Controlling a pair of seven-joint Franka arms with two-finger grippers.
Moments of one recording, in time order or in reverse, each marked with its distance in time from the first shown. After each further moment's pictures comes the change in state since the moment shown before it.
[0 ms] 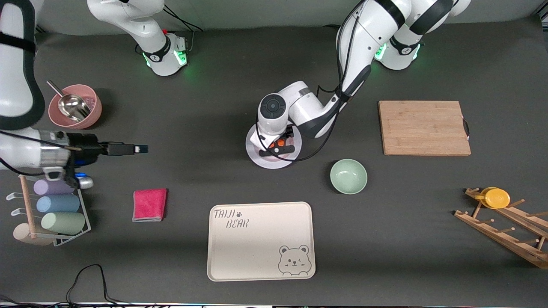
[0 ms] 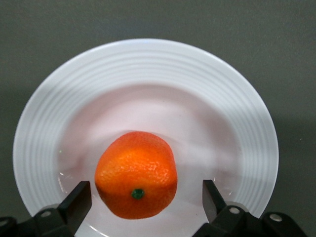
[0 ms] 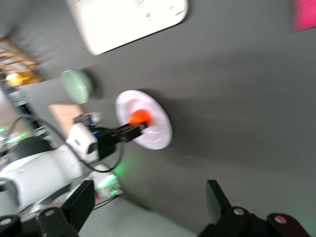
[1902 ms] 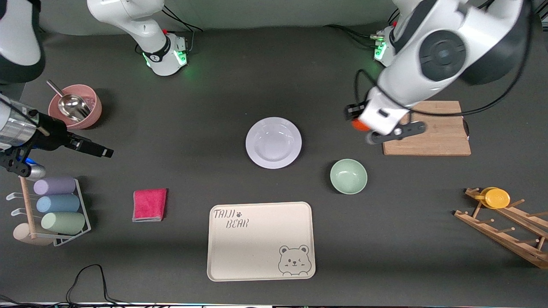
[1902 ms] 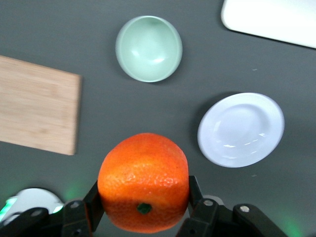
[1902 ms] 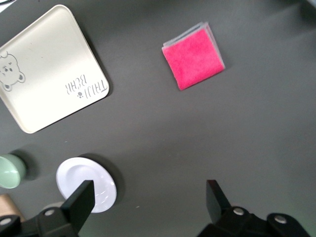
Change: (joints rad) left arm 0.379 -0.498 -0.006 0.088 -0.237 -0.678 0.296; right arm 0.029 -0.163 0.001 0.072 -0.473 0.117 0.358
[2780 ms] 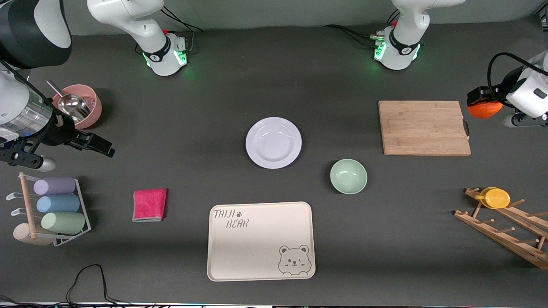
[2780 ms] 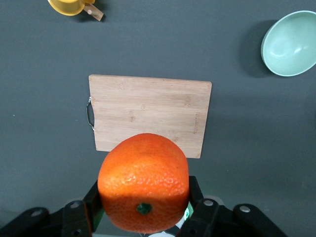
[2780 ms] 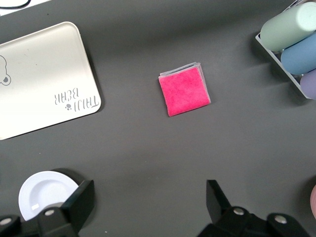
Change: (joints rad) left arm 0.209 -0.313 0.350 -0.249 0.134 -0.149 0.763; right arm 0.086 -0.035 0.056 0.036 -0.236 0.067 -0.002
